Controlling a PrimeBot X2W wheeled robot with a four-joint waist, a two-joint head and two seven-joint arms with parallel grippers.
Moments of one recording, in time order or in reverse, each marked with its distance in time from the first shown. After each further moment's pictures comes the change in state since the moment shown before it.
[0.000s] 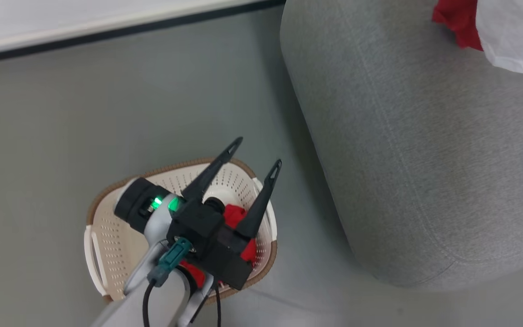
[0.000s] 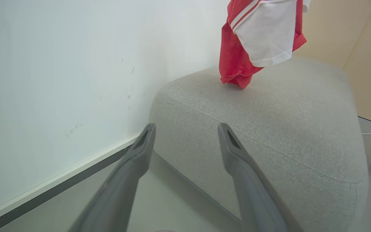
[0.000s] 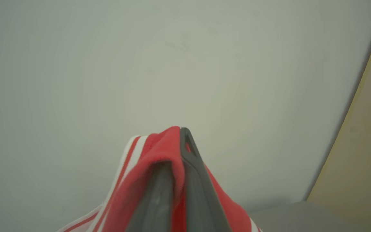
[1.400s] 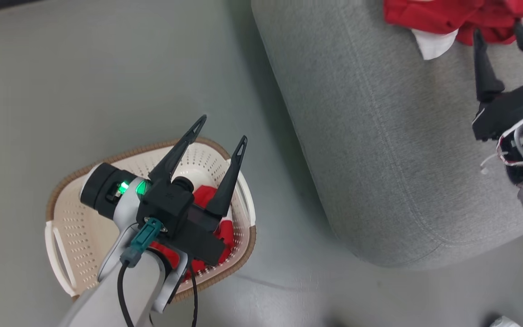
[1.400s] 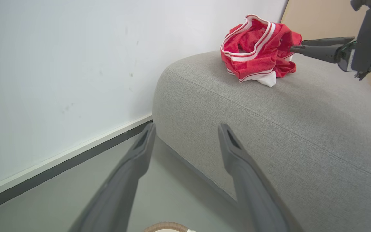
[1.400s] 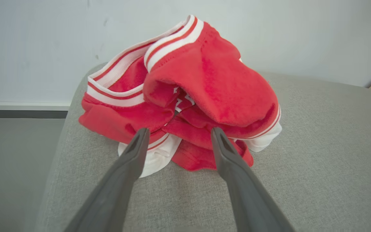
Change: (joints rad) left arm -0.048 0.053 0.063 0.017 0.019 0.016 0.008; right arm 0.348 0.232 0.131 0.202 -0.038 0.045 -0.146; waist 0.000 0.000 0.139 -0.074
